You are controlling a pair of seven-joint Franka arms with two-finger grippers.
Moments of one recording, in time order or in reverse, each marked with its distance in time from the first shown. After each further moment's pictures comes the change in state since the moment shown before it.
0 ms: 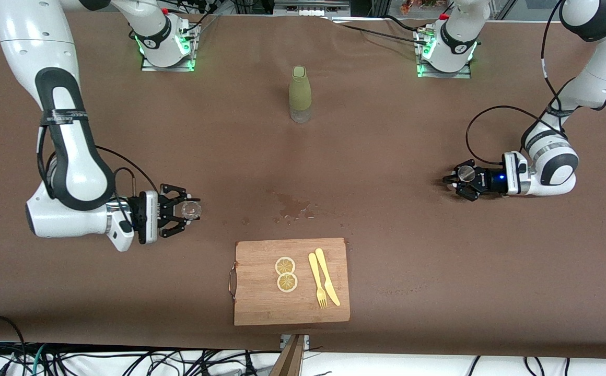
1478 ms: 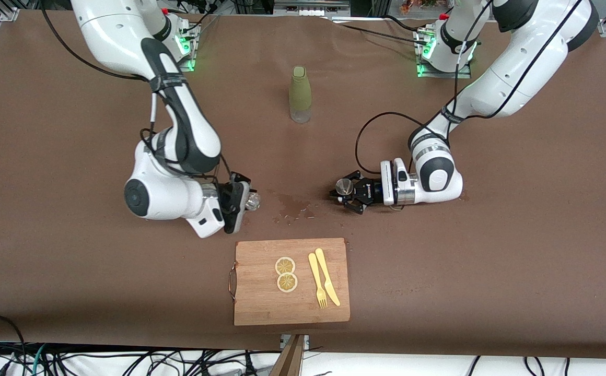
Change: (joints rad) left arm -0.475 0.041 -0.244 0.103 -0.479 0.553 0.000; right arm 0.408 0.007 -0.124 0.073 -0.193 0.141 0.511
